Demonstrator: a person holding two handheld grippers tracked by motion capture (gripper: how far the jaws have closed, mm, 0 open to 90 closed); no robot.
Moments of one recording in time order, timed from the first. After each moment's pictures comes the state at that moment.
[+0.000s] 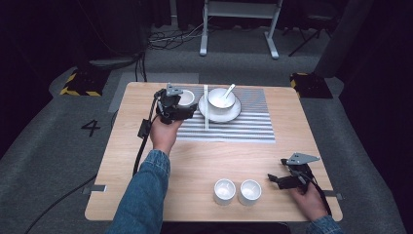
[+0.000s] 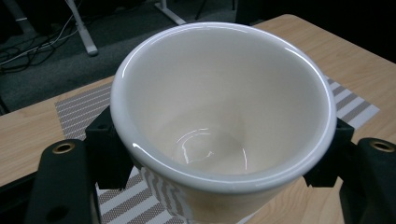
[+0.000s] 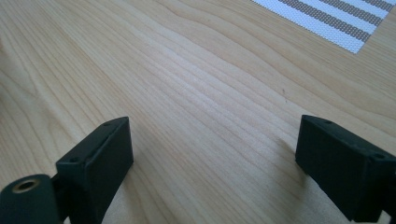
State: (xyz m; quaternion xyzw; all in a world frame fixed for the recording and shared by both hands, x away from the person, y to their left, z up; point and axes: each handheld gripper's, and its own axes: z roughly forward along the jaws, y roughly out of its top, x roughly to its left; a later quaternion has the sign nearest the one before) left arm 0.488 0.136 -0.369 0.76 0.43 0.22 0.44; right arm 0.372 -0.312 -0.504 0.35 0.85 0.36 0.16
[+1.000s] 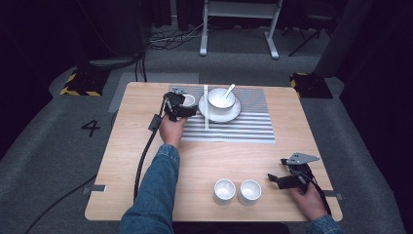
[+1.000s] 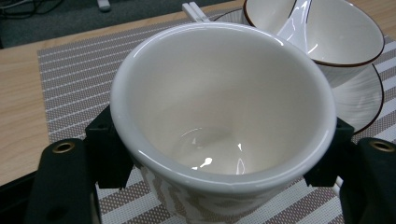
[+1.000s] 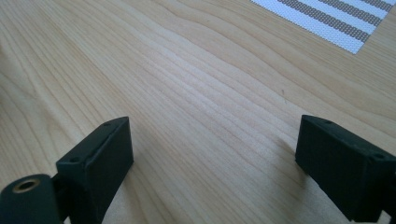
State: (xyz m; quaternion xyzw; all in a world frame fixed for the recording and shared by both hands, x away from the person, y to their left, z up) left arm 0.555 0.123 -0.445 0.75 0.50 0.19 0.39; right arm 0.372 -0.312 -0.504 0.35 0.85 0.36 0.16
